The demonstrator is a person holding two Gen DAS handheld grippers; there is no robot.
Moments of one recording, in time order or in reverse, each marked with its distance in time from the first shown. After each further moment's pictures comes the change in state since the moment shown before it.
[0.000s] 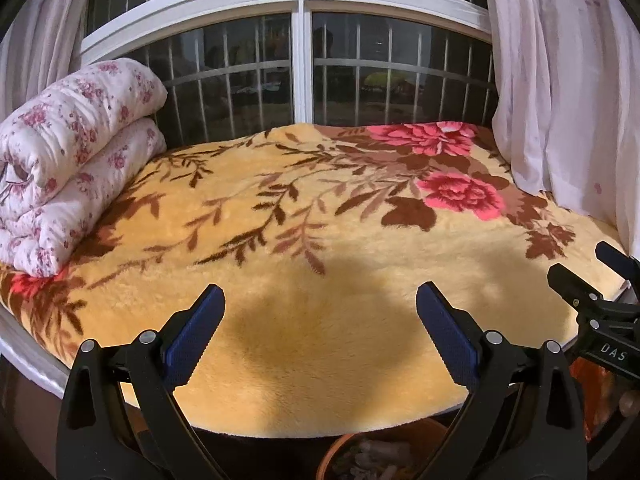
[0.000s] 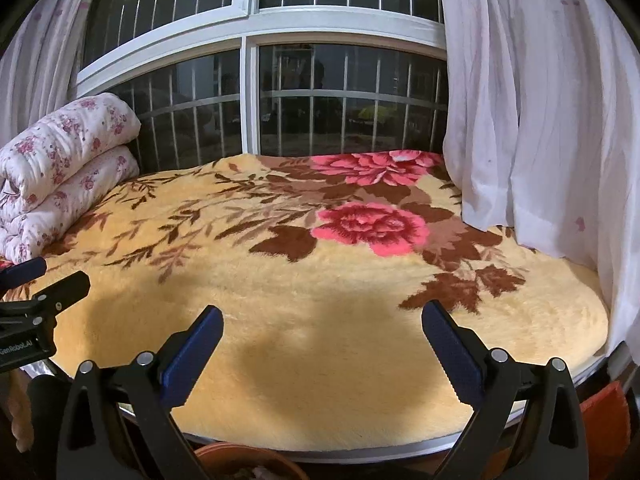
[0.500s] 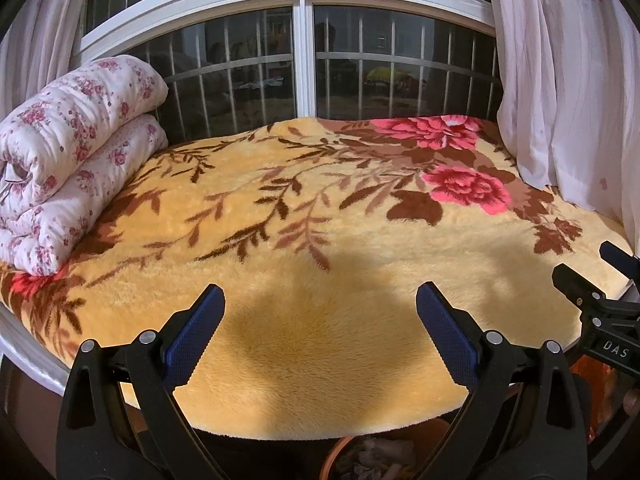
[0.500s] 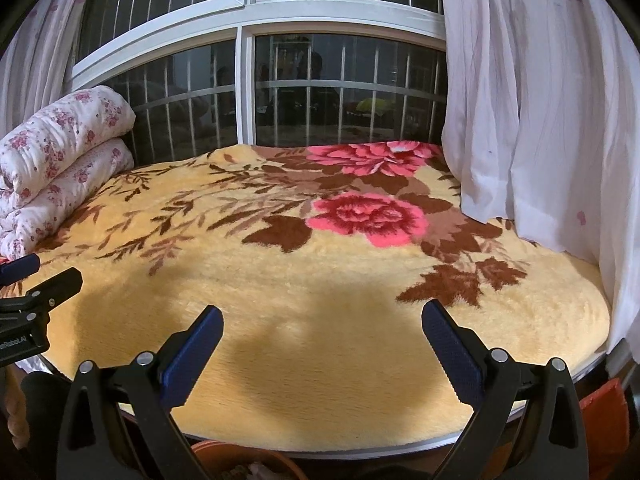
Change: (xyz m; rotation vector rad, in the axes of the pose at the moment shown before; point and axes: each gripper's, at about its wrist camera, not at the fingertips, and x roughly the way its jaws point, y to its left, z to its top) left arm 0.005 0.000 0.000 -0.007 0.013 0.006; right arm 0.010 -0.003 -0.003 -0.001 0.026 -0.011
